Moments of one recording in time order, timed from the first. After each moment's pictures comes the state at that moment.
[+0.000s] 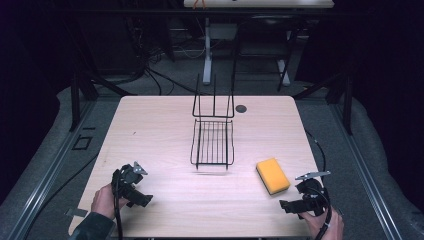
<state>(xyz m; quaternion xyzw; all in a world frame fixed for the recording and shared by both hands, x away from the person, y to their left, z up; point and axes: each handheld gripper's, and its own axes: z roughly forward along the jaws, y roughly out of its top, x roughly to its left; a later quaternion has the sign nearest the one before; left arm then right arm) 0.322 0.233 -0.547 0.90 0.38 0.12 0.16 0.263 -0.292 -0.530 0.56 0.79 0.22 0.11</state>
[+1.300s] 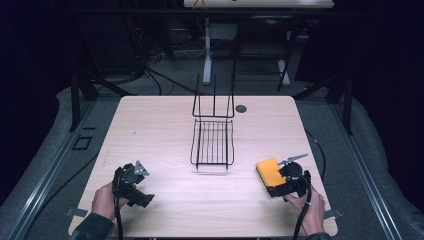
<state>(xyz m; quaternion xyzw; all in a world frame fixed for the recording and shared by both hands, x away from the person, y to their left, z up) 0.320 0.230 -0.540 0.91 0.36 0.14 0.18 0.317 -0.260 -0.535 0.53 0.81 0.21 0.12</state>
